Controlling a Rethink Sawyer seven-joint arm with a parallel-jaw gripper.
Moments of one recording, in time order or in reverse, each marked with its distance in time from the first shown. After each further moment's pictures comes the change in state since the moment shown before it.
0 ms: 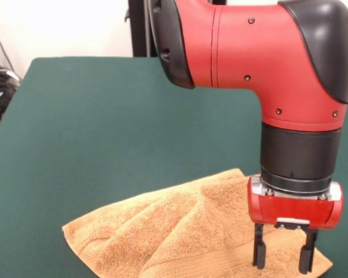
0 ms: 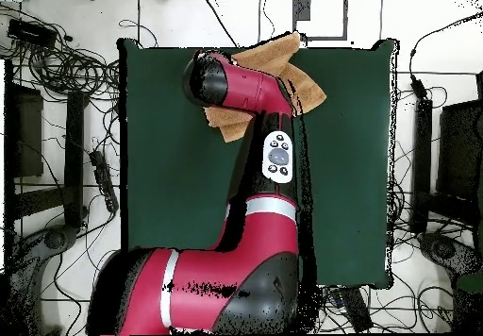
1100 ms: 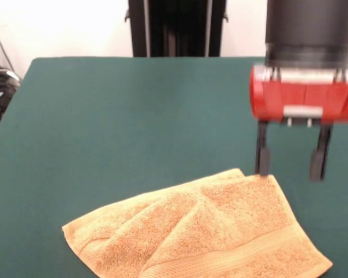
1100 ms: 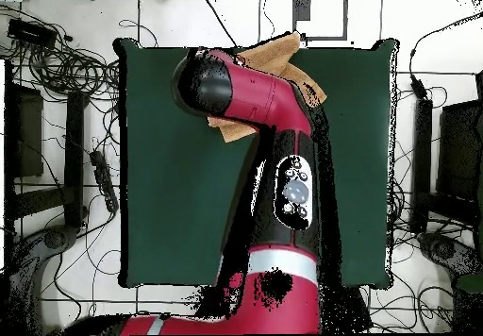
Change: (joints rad) arm -0.003 -0.345 0.000 0.313 -0.002 0.037 0.000
